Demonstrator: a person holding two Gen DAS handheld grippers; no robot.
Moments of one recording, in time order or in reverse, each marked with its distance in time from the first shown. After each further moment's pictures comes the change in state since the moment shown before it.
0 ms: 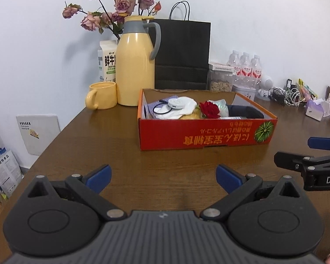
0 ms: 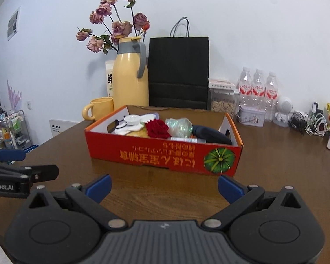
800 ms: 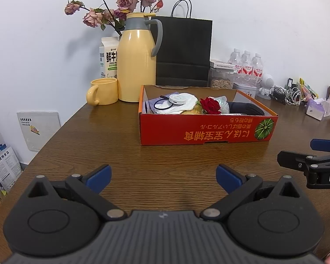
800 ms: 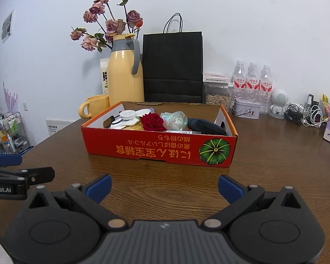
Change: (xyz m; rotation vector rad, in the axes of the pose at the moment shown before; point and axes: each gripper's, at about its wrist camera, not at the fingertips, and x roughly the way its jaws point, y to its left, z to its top) left arm -0.001 0.000 -0.006 -0.008 0.007 0.000; right arm -0.003 -0.004 -0.006 0.023 0.010 -0.012
